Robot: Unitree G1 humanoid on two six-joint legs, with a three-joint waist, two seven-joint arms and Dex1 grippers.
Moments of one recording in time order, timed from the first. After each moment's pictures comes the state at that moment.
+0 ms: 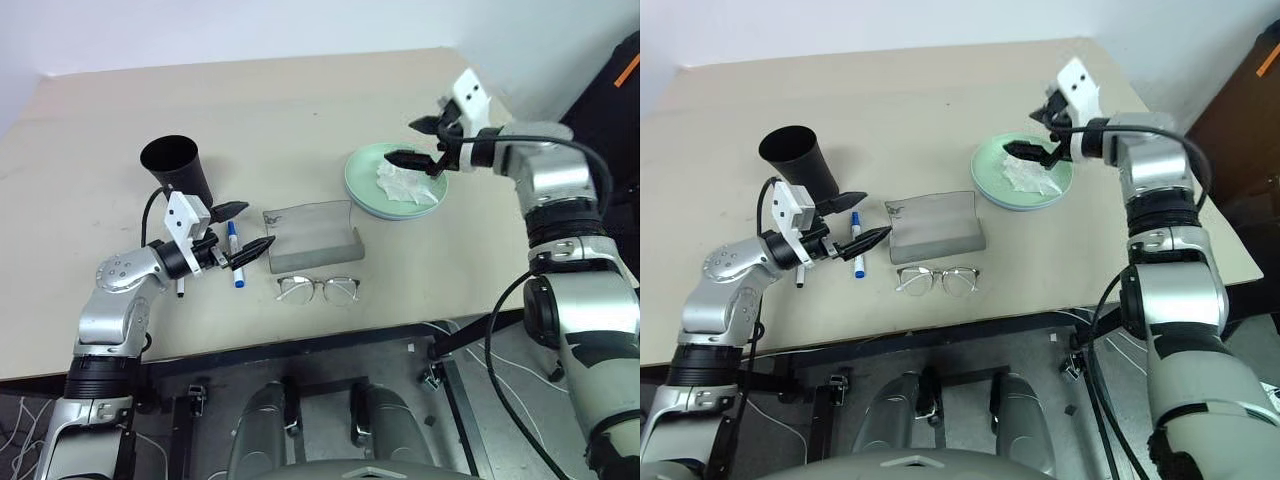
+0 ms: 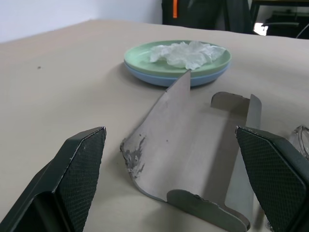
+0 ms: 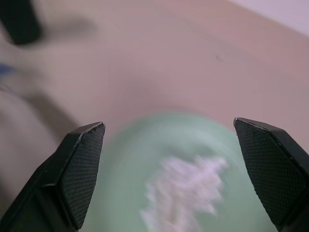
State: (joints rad) left arm -0.33 0.57 0.11 0.01 -0.43 0.18 -0.93; right arm -1.11 -0.59 0.02 0.59 0.16 0.46 1.14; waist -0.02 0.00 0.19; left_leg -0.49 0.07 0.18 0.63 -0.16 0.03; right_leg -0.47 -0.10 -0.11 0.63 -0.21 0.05
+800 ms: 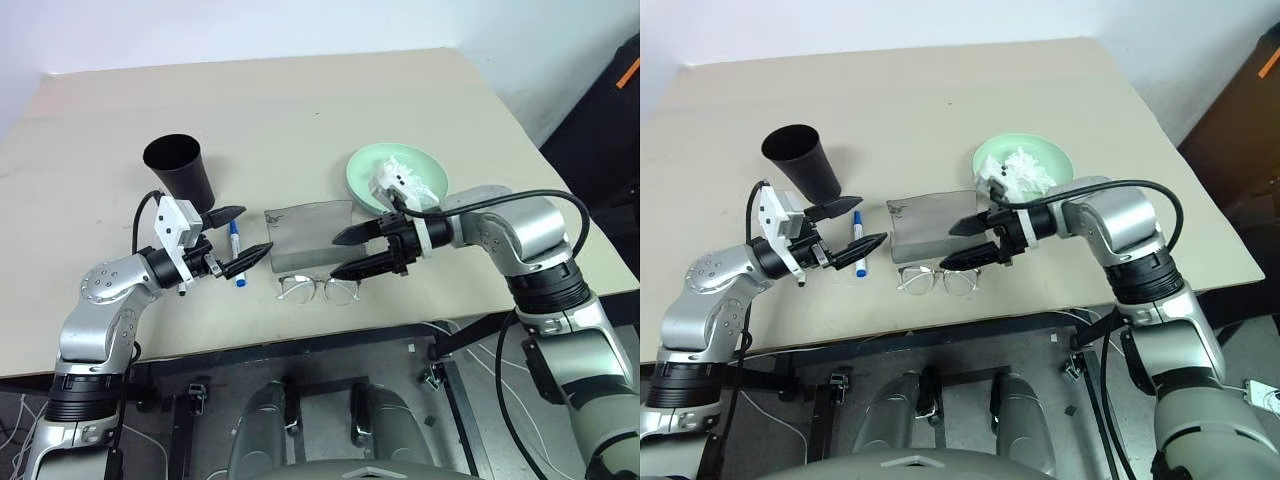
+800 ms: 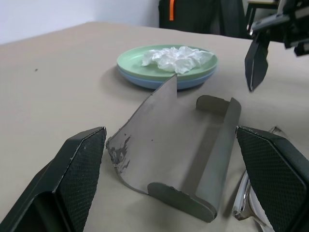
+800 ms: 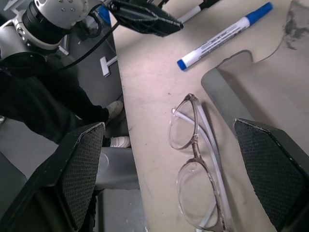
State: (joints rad) left arm -0.25 0.59 0.14 -0.13 -0.49 0.26 -0.92; right arm -0.85 -0.58 0.26 0.00 0.49 1.06 1.26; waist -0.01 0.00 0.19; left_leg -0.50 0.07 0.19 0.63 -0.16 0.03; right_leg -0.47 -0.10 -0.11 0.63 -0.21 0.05
